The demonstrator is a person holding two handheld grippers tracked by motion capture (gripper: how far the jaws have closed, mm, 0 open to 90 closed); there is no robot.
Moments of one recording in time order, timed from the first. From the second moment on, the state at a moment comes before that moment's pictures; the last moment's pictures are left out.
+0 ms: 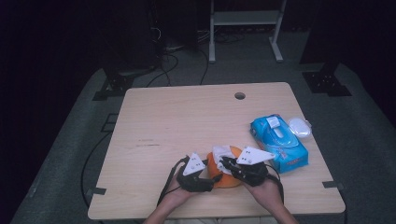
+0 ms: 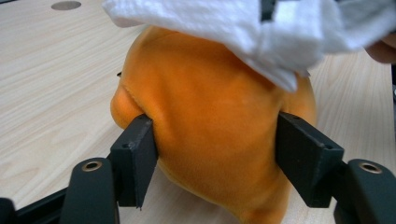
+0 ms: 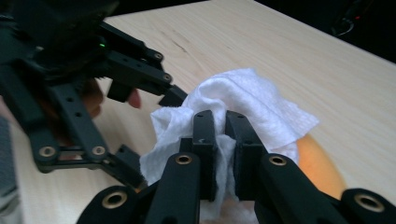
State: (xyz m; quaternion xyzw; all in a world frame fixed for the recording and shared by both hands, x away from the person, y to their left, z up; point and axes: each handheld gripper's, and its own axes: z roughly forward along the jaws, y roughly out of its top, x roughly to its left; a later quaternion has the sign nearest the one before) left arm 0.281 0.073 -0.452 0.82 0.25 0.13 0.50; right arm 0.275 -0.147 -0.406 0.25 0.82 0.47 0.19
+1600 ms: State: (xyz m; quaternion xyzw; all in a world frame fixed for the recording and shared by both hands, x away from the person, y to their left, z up) left arm 0.285 0.074 -0.453 0.81 0.25 0.17 0.51; right arm 0.291 -0.174 -0.412 0.32 0.79 0.51 0.14
